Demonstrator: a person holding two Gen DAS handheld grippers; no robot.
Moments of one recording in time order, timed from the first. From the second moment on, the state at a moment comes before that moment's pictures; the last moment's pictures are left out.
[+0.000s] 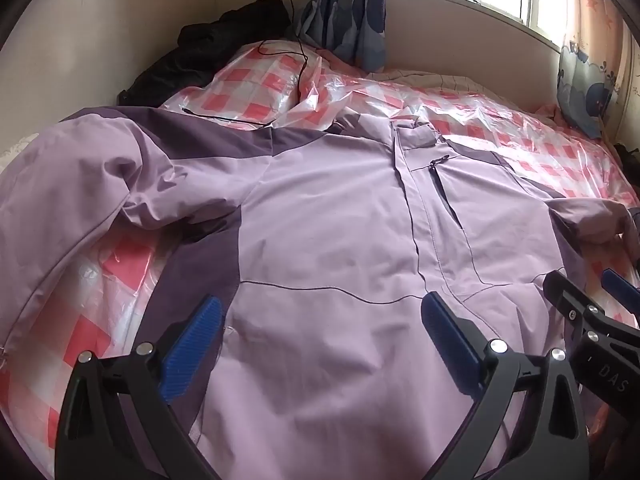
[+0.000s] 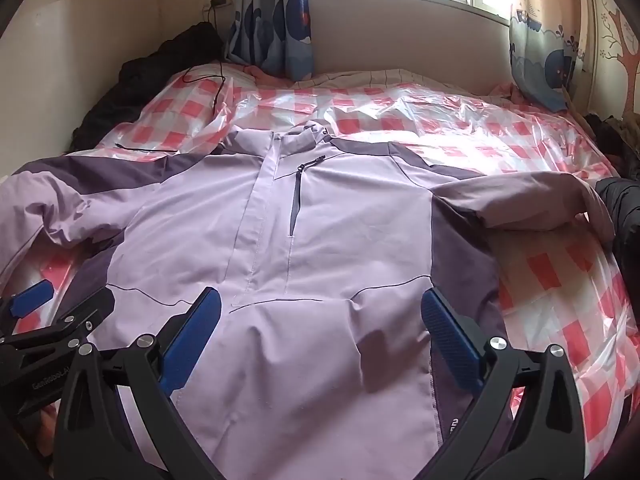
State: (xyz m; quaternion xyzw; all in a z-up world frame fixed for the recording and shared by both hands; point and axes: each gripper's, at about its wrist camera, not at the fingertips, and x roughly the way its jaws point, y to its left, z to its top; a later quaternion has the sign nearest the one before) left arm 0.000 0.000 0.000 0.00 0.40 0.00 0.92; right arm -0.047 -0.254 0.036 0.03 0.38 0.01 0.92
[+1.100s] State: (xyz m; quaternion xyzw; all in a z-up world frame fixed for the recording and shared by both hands) left arm 0.004 0.000 -0.004 0.00 0.42 0.01 0.91; right arm -0.045 -0.253 0.034 0.03 0.39 0.01 0.92
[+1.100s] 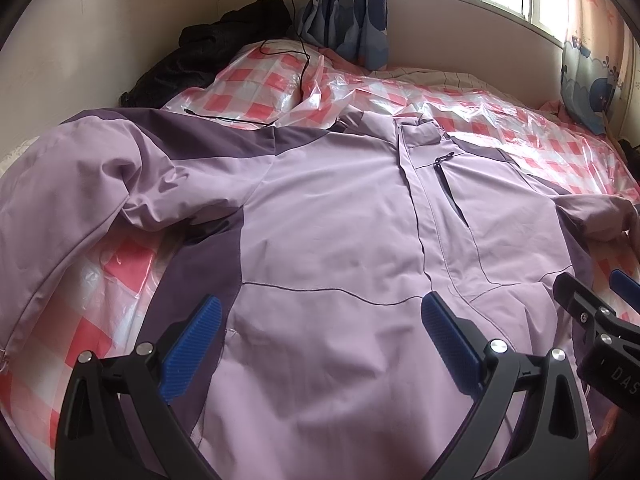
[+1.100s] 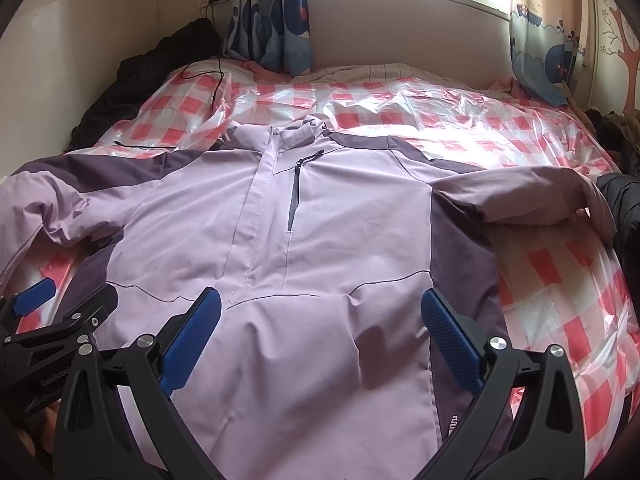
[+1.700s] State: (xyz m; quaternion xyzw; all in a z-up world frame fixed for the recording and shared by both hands) left arm 0.005 0.000 -0.006 0.00 0.43 0.01 0.90; right arm -0.045 -0.252 0.033 0.03 0.39 0.01 0.92
